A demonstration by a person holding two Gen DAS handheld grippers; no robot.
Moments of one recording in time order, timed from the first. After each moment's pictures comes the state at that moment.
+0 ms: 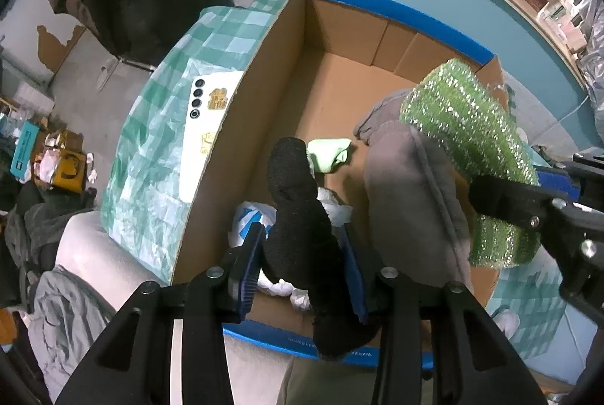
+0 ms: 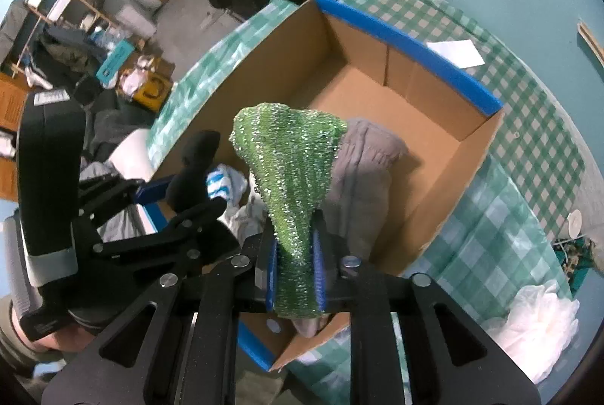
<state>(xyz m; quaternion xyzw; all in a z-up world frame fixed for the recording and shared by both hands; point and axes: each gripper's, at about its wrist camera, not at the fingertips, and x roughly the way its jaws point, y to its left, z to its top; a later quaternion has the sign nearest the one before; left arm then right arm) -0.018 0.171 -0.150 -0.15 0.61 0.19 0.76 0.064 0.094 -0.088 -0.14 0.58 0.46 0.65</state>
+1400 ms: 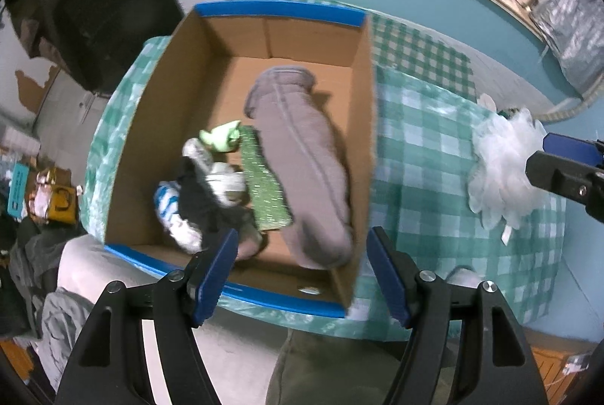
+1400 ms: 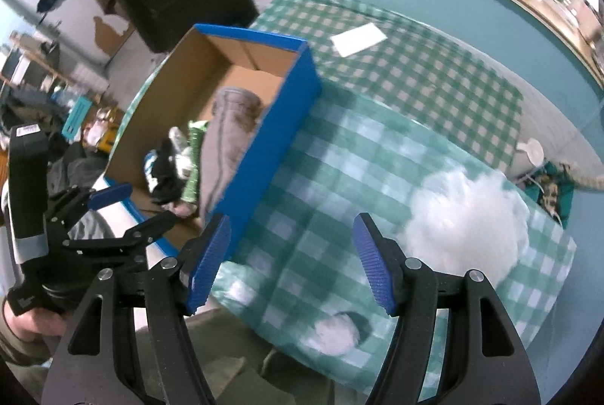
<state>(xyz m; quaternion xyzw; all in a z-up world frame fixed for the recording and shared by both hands) -0.020 0.052 -0.117 -0.09 0.61 0.13 0.78 0.074 -0.083 -0.064 -0.07 0.58 0.35 0.73</state>
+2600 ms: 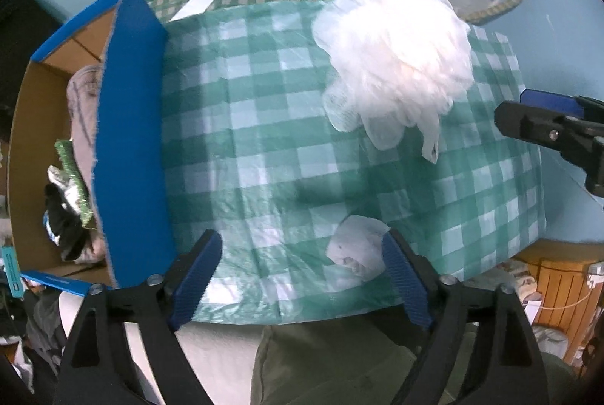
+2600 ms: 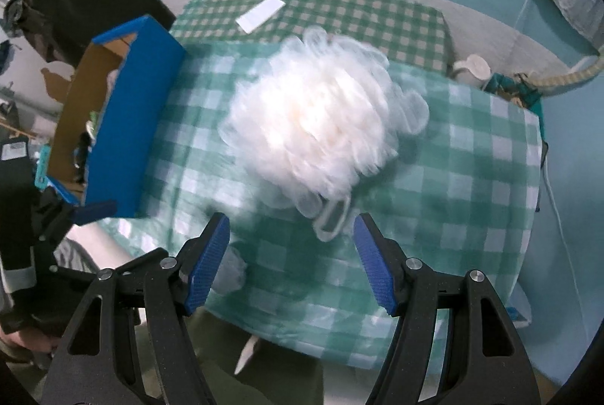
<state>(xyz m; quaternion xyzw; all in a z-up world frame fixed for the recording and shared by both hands) -0.003 -0.120 -0.172 0.00 0.67 -0.01 0.75 0.063 -0.252 -0.132 0.00 0.62 0.24 0.74</state>
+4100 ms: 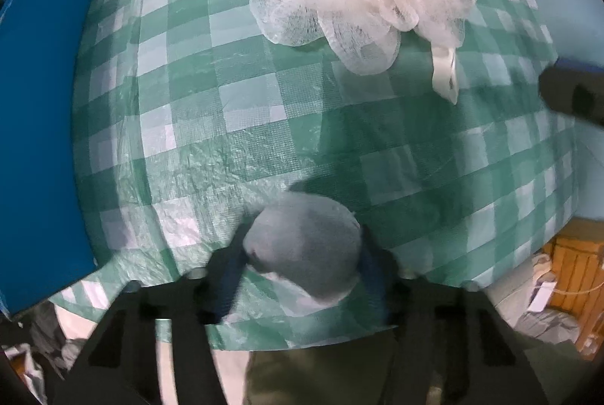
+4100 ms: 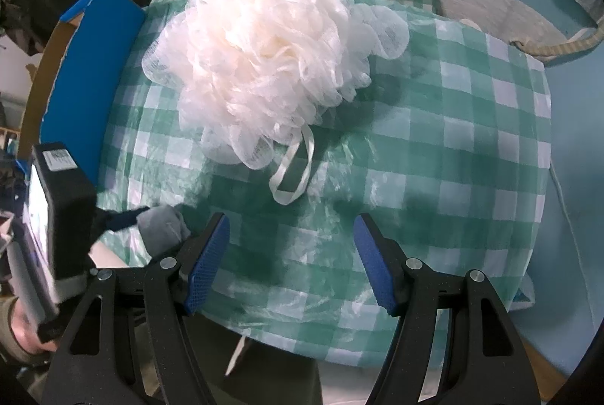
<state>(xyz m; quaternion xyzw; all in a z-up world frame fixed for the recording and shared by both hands) -0.002 -0.177 -0.275 0.03 0.71 -0.03 0.70 0.054 -0.273 -0.187 -0.01 0.66 0.22 0.72</state>
